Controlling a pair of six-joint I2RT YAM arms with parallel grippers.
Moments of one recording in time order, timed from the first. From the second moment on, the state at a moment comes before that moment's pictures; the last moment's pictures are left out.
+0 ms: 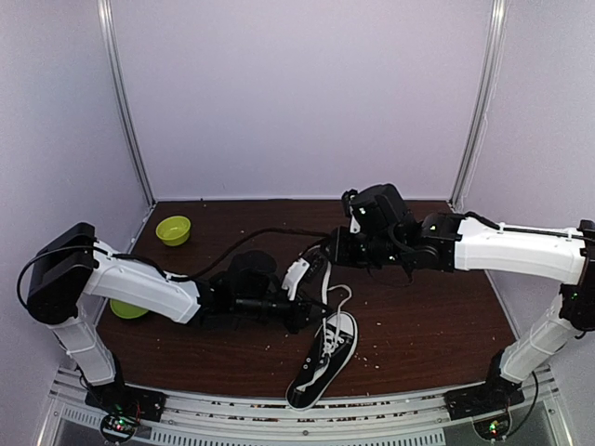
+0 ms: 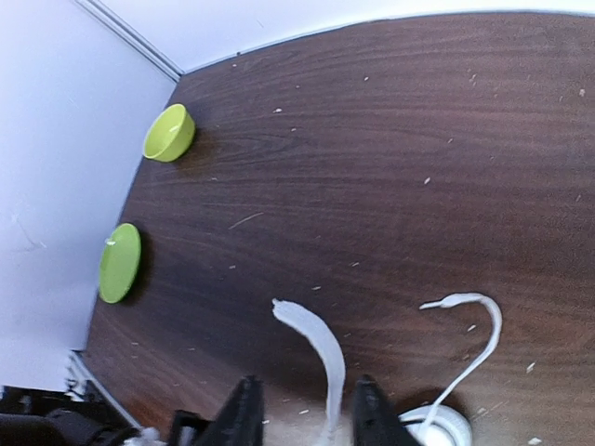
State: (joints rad) left arm -1.09 1.72 0.87 0.45 0.26 -0.39; right arm 0.97 1.50 1.21 -0.33 0.21 0.79
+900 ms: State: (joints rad) left arm -1.09 1.71 0.79 0.45 0.17 -0.47; right arm 0.81 1.86 1.15 -0.44 0.22 0.77
